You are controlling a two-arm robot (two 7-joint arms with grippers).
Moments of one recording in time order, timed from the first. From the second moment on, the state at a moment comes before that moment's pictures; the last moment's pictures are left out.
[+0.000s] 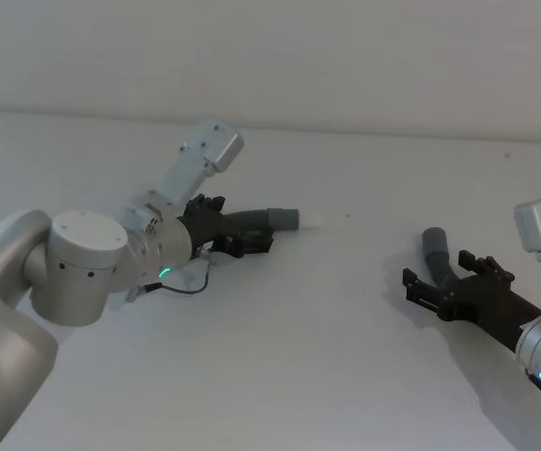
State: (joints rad) left arm -0.37 0.29 0.48 -1.54 -0.23 0.60 -0.23; right arm -0.05 0.43 -0.20 -1.81 0.32 0.44 0.24
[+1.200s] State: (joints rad) left arm -0.41 0.30 0.47 -1.48 -0.29 0.53 -0.38; right arm -0.04 0.40 -0.19 -1.79 0.31 0.43 0.23
